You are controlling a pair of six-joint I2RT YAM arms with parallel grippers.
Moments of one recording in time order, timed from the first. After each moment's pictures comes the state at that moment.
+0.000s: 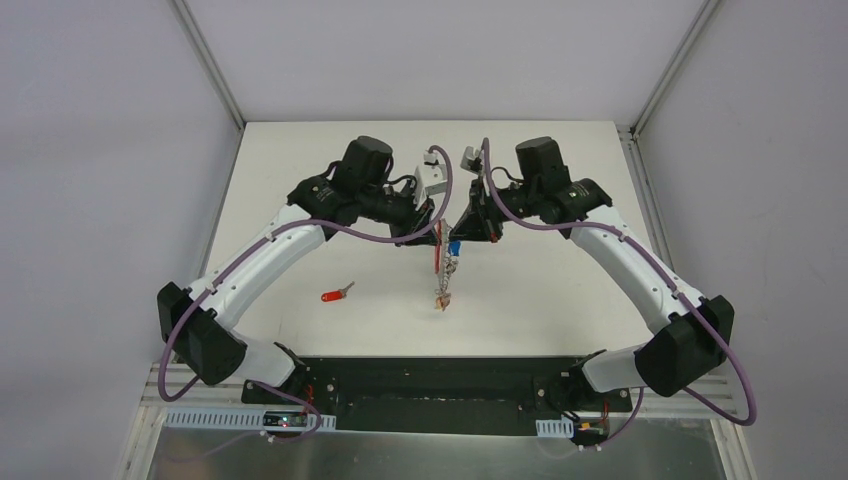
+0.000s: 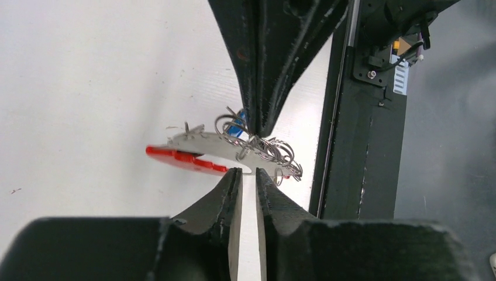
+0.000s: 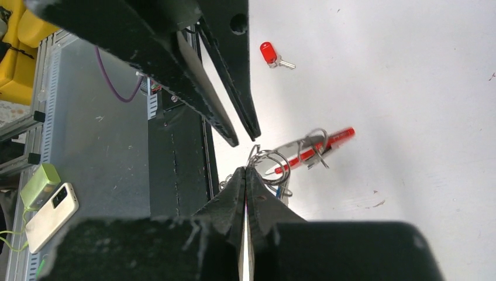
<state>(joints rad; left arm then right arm) -0.65 1.40 1.40 -0.66 0.67 0.24 0.52 1.39 1.33 -0.66 -0.95 -0.21</state>
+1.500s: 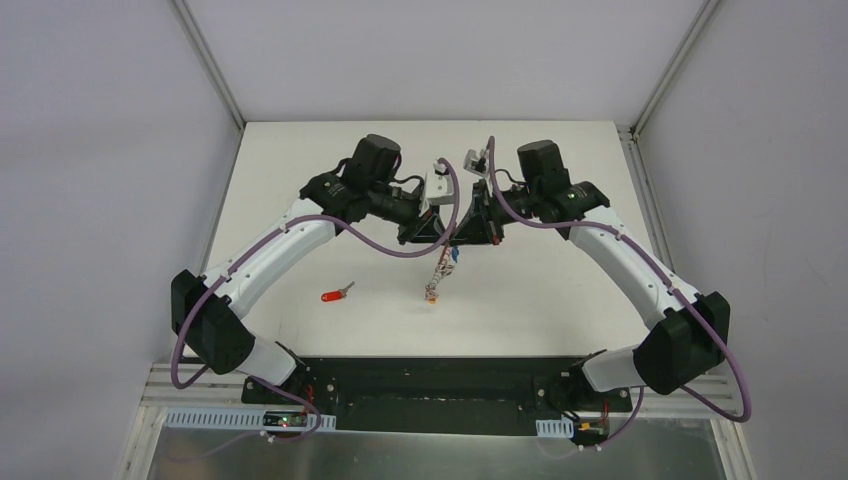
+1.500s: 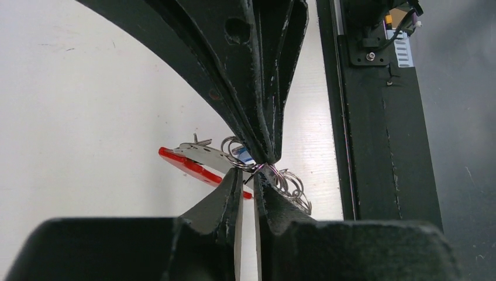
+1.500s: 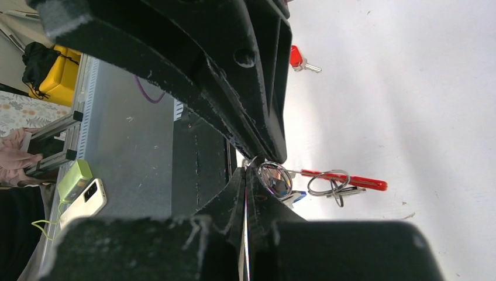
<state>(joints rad) -0.65 1.47 1.40 -0.61 0.83 0.49 0.49 1.40 1.28 -0.61 -1.07 -0.16</state>
